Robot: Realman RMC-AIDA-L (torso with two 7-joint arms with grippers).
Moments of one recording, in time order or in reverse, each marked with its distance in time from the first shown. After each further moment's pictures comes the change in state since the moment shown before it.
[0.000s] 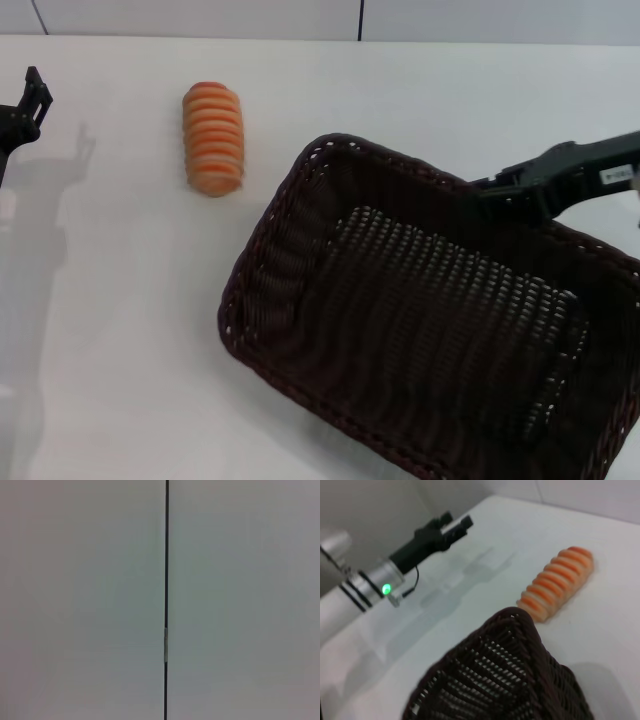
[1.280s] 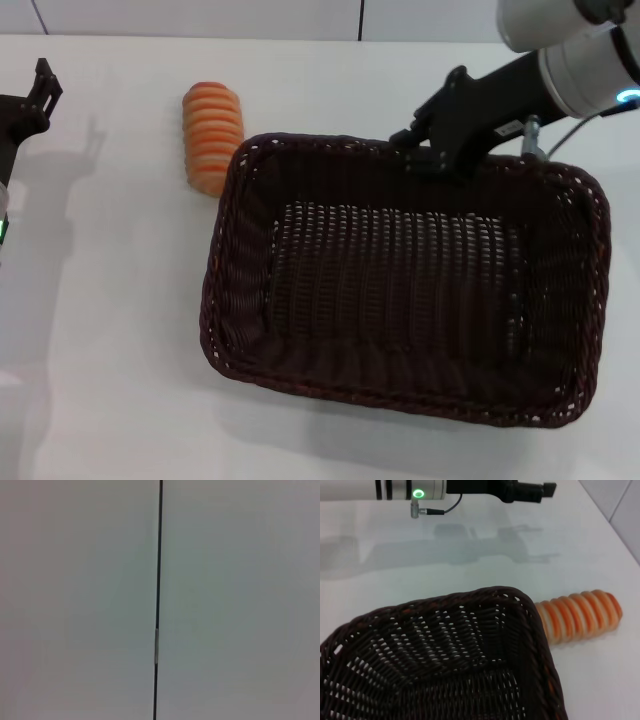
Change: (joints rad) left arm -0.023 0.000 -0.002 -0.003 -0.001 -0.024 -0.014; right arm 0.221 0.051 -0.174 -0.035 -0.254 0.133 -0.327
